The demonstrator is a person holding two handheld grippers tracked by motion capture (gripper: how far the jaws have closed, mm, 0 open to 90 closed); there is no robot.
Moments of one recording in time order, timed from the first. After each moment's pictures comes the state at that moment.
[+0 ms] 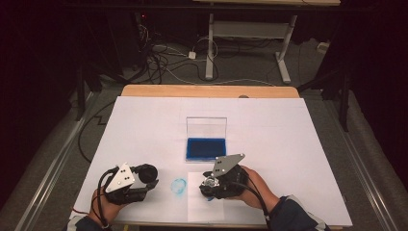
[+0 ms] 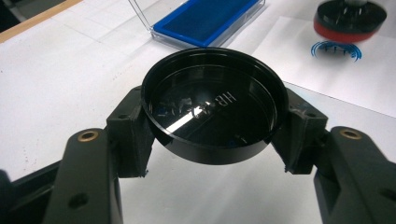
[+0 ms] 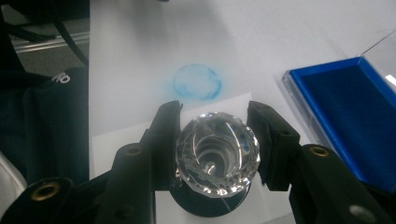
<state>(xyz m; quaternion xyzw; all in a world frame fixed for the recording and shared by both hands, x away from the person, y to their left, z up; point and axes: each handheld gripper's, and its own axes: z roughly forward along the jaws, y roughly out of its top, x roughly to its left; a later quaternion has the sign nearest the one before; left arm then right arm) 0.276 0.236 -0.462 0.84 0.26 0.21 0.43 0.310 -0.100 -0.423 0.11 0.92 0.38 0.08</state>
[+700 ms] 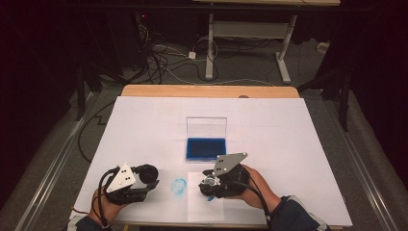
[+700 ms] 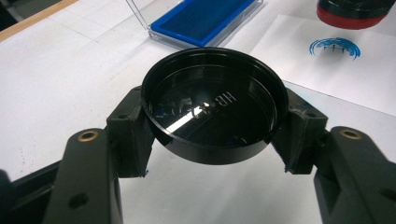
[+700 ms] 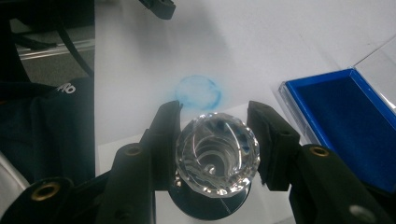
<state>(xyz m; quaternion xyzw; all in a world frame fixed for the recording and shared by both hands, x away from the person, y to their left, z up) 0.276 0.235 -0.463 0.84 0.25 0.21 0.43 0.307 -0.101 -0.415 0.11 0.91 0.39 0.09</state>
